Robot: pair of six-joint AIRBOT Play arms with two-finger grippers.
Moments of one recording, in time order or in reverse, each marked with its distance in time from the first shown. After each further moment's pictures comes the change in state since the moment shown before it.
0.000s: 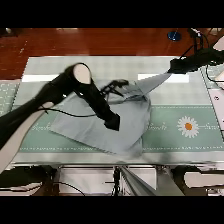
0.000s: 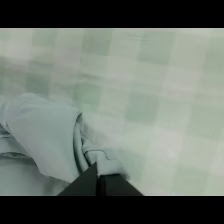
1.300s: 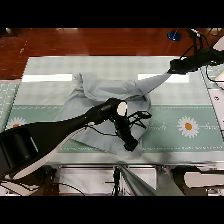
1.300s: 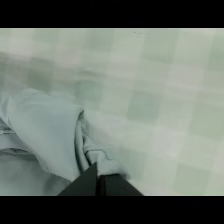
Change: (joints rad) left arm -0.286 -0.254 0.001 0.037 0.219 0.016; right arm 0.000 0.000 0.000 0.005 0.010 -0.015
